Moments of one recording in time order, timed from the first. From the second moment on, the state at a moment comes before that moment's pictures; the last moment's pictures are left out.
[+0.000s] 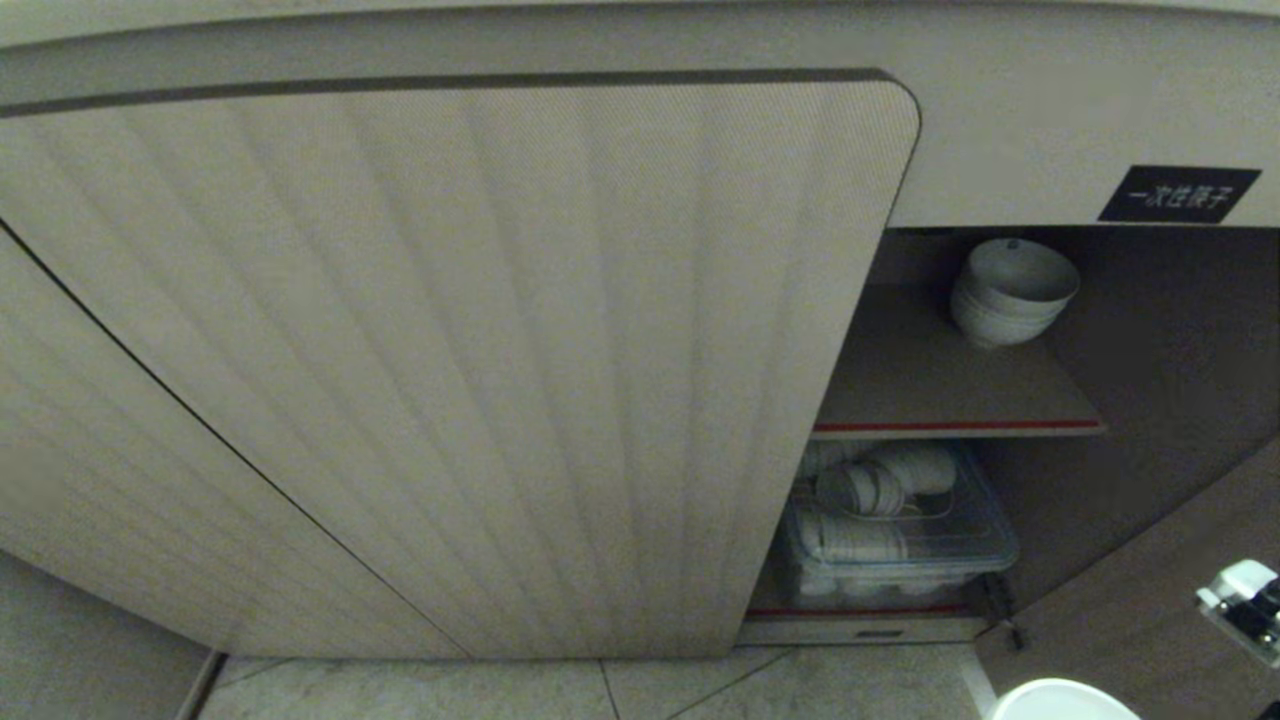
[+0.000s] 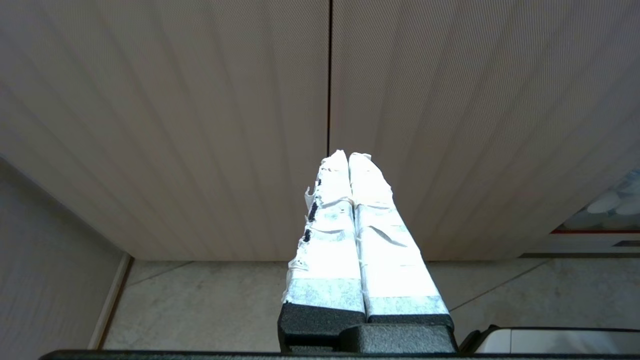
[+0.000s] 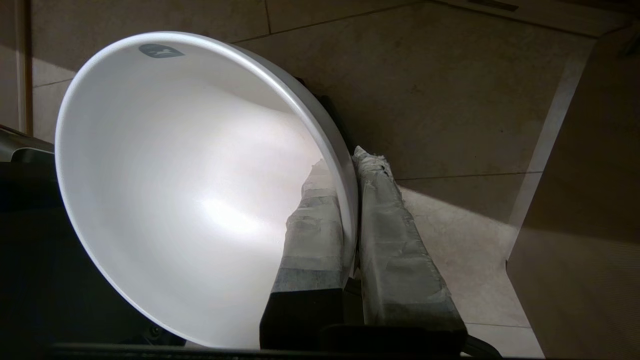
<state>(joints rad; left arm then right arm) 0.00 0.00 0.00 0.00 -0.01 -0.02 0.42 0.99 -0.42 0.23 0.11 0.19</state>
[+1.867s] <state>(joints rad) 0.00 0.00 0.00 0.00 -0.01 -0.02 0.46 0.98 -0.42 0.23 0.11 0.15</state>
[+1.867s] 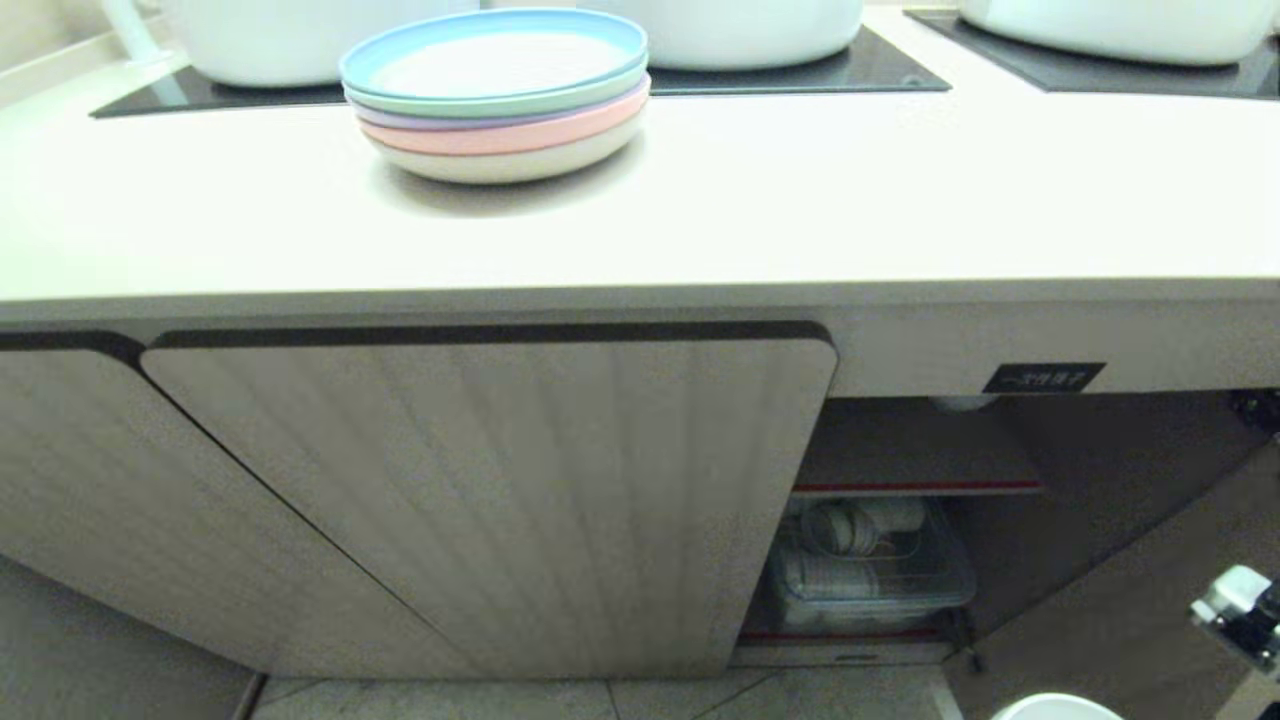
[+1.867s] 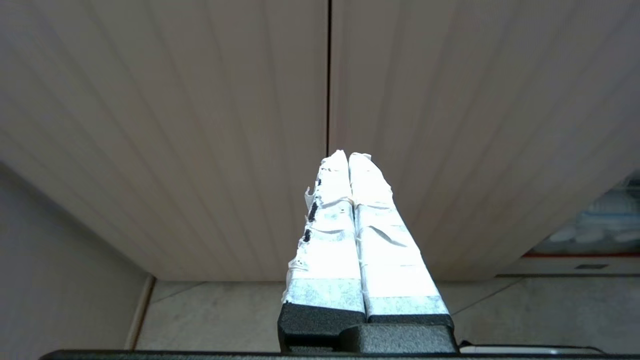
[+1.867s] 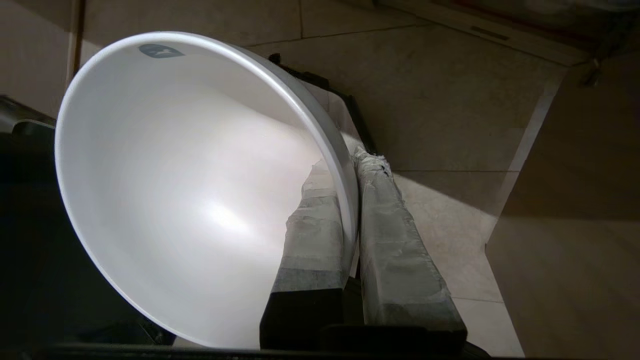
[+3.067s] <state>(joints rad) 0.00 0.00 0.00 0.00 0.00 -0.02 0.53 0.96 -0.44 0.27 0.12 0.15</state>
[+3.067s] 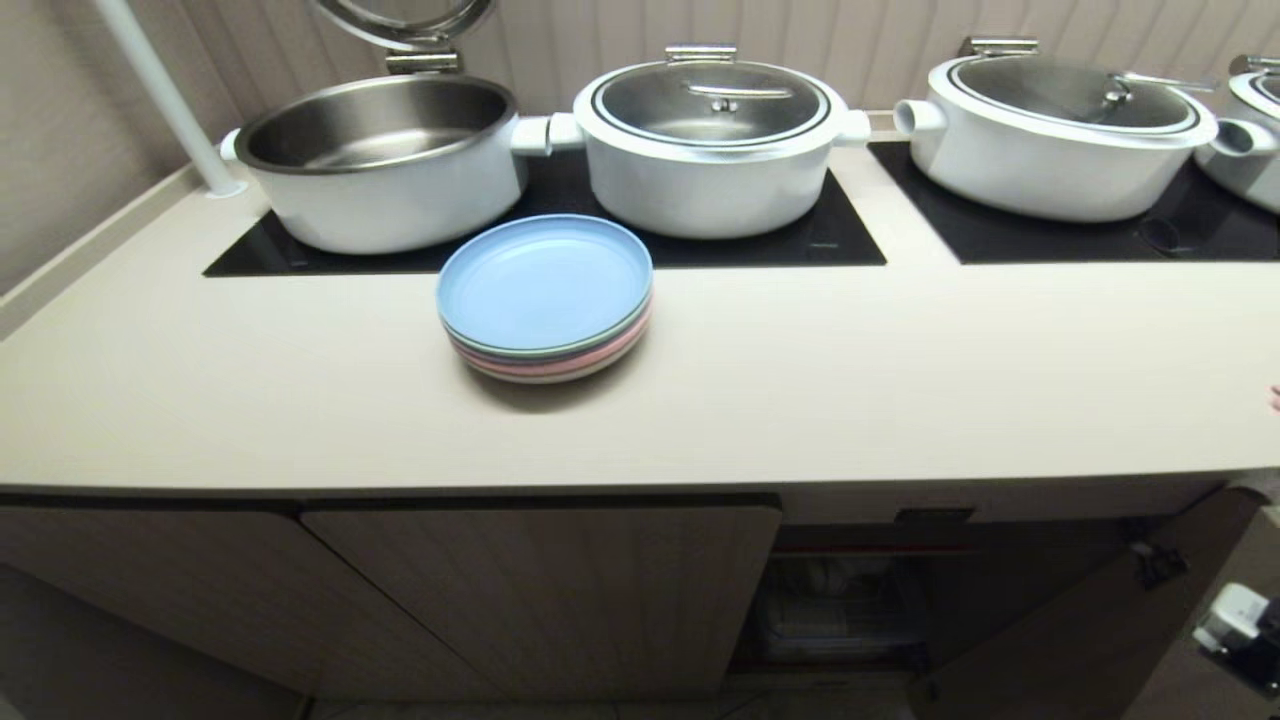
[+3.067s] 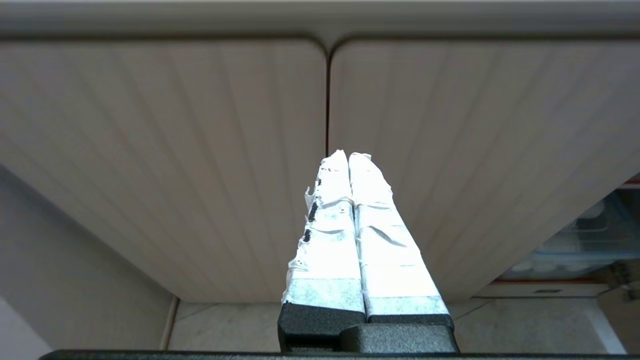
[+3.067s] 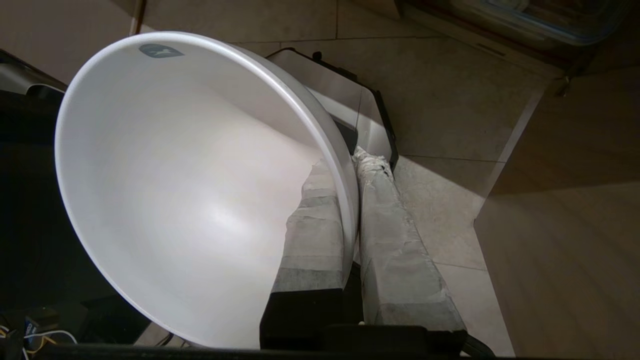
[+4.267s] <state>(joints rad) 0.00 0.00 0.00 0.00 -0.01 -0.02 0.53 0.96 -0.44 0.27 0.12 0.15</state>
